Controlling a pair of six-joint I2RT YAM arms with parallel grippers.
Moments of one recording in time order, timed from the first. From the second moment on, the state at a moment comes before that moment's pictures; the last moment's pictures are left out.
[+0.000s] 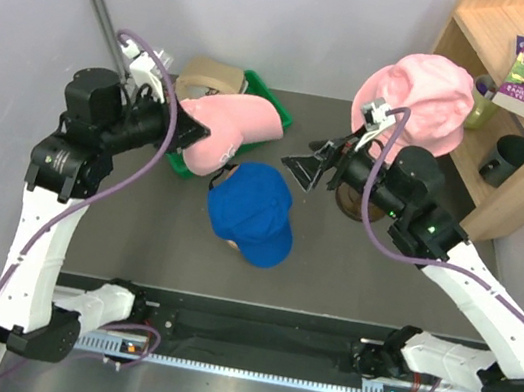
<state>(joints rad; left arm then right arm) -0.20 1.08 1.60 -0.82 0.47 -0.31 0.74 1.11 1.21 -0.09 -0.21 0.39</state>
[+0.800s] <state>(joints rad) -0.20 1.00 1.62 -0.83 0.67 -0.42 0.75 1.23 1.34 -0.05 -0.49 0.33</state>
